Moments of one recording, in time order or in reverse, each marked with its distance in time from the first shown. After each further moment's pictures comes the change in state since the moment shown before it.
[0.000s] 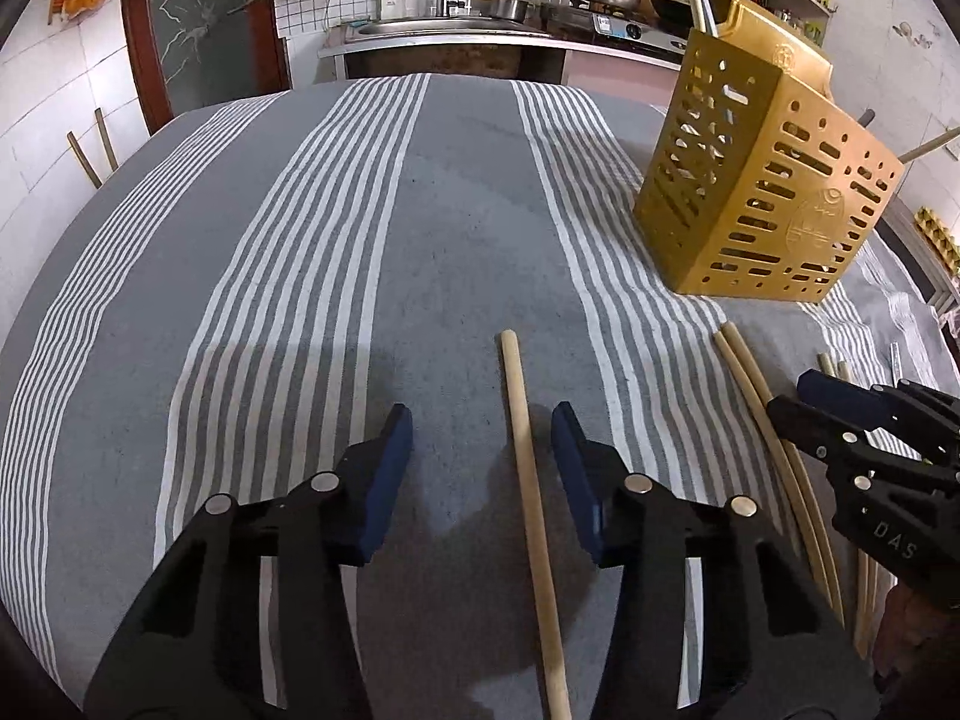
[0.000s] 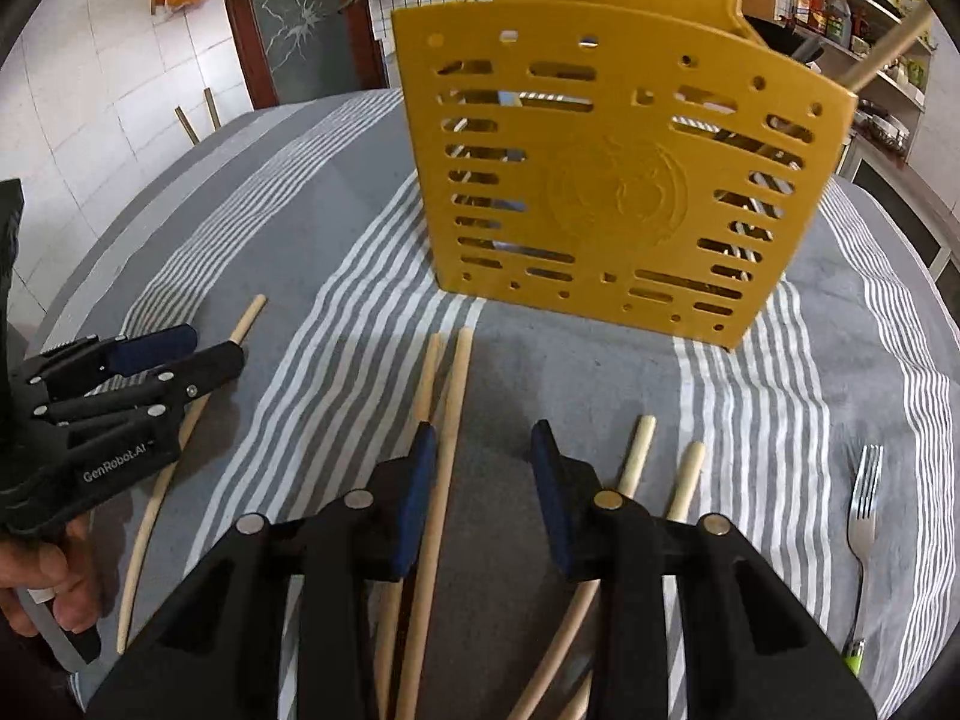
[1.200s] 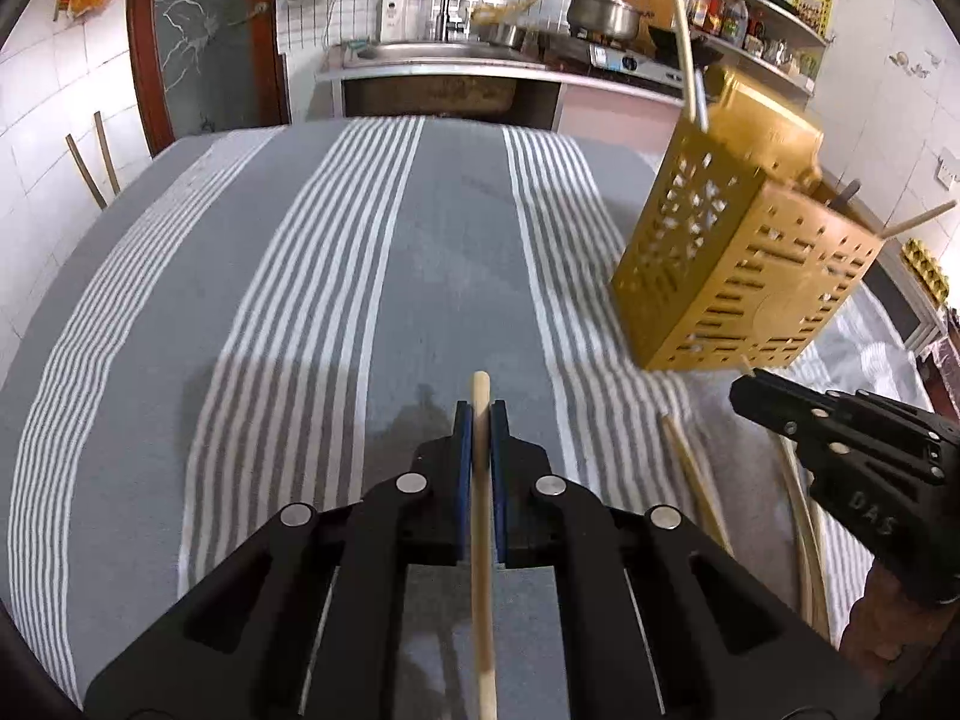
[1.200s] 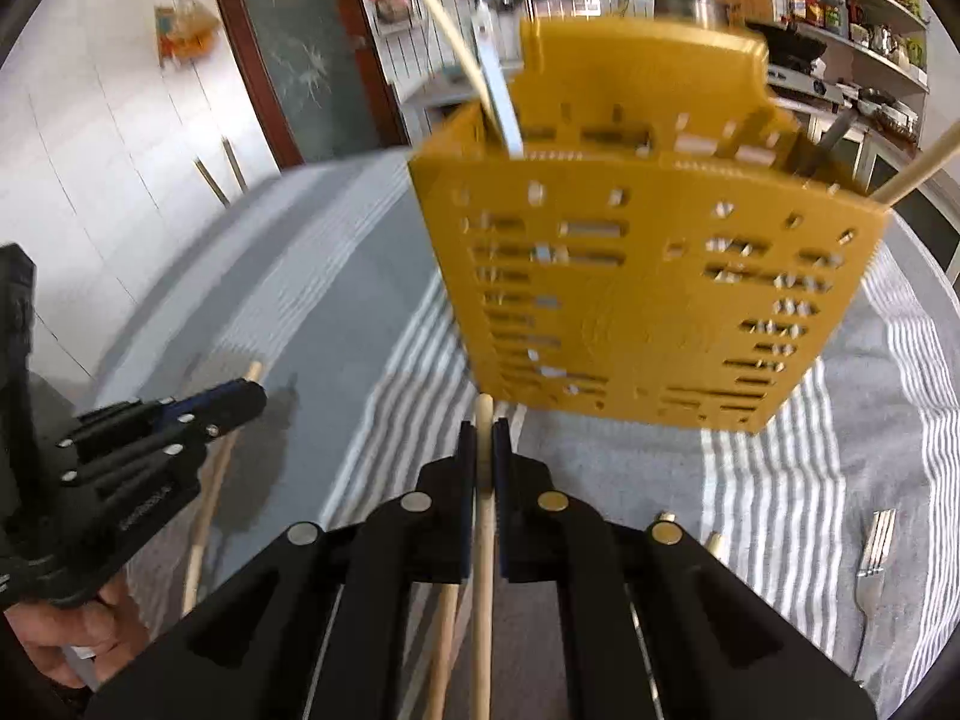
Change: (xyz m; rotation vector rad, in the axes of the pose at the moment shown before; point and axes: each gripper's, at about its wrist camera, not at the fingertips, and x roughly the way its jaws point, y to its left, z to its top) left arm -0.027 -0.005 0.030 -0.037 -0.063 -0.040; right arm -0.020 -0.004 0.037 0.077 -0.096 0.106
